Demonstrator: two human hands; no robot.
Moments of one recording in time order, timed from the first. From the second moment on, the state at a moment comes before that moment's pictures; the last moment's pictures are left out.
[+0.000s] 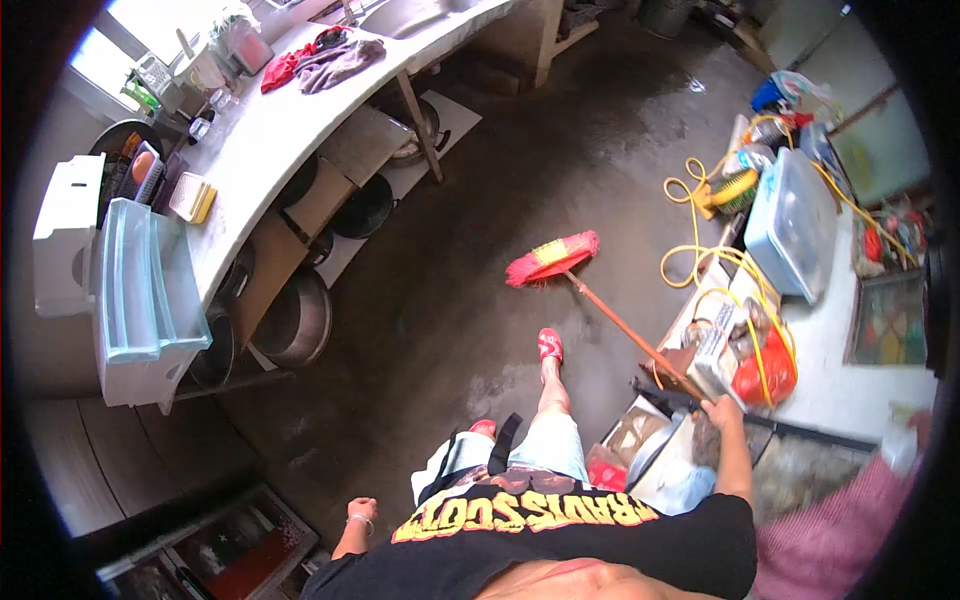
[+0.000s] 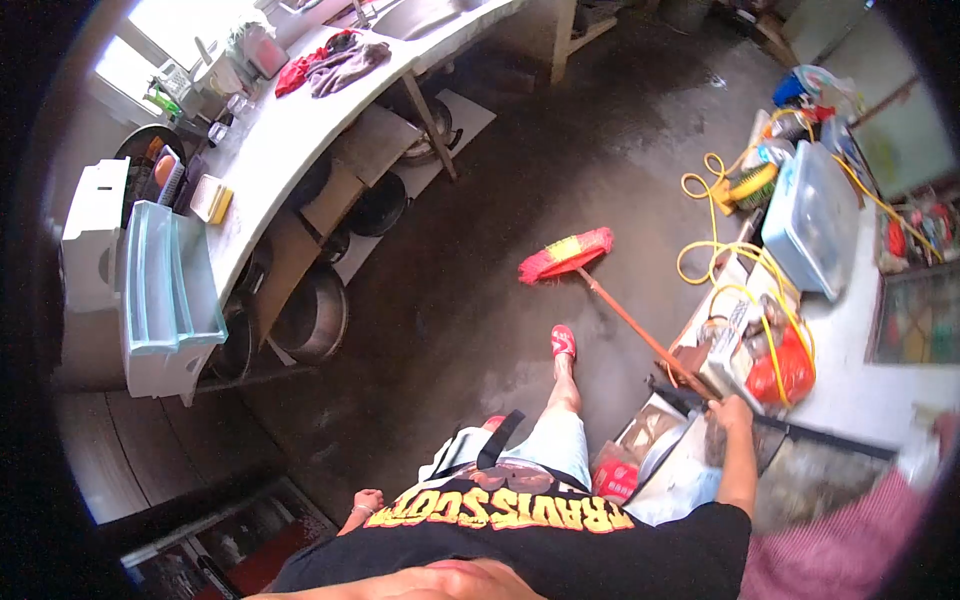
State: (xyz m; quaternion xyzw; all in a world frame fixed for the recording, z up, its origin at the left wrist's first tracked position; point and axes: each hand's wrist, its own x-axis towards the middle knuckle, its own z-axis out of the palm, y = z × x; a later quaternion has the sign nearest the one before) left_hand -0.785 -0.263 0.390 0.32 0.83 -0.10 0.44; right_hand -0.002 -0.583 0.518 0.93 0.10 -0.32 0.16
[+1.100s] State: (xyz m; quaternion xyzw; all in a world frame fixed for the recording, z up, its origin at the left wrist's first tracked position) left_hand -0.252 -0.166 0.147 0.75 0.56 0.05 0.35; right_hand 0.383 -0.119 0.188 0.86 0.50 -0.02 0.12
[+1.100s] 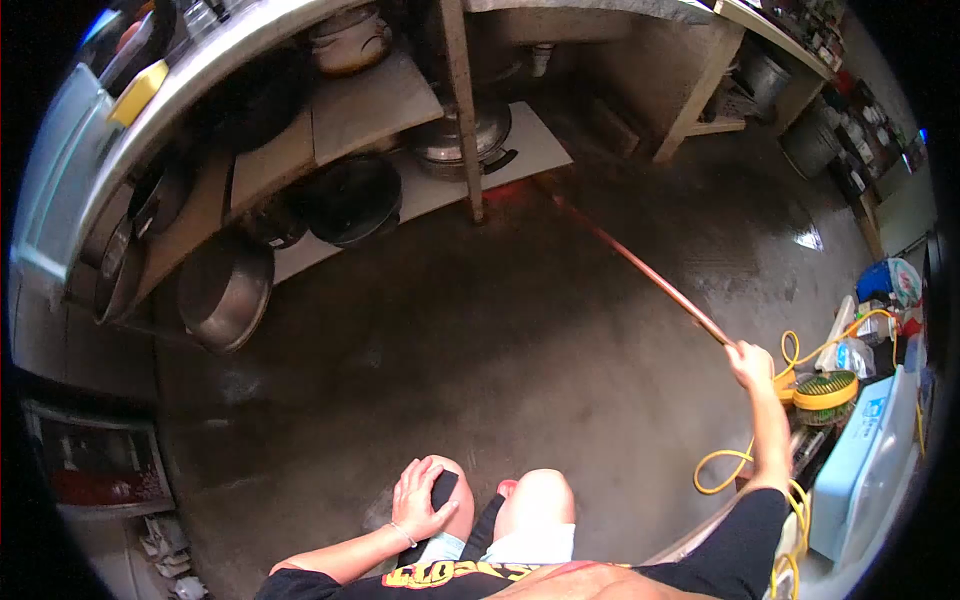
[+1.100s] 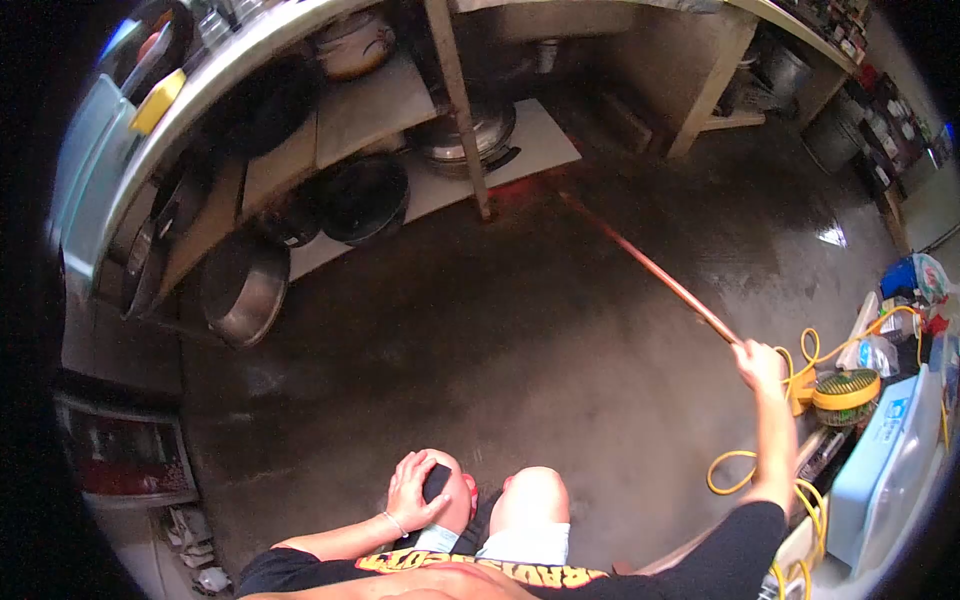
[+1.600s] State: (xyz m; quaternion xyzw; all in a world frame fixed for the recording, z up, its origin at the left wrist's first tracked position) left_hand -0.323 -0.216 0.140 0.76 0.61 0.16 0.17; right_hand 0.185 -0.038 -0.033 0.93 0.32 -0.15 -0.14
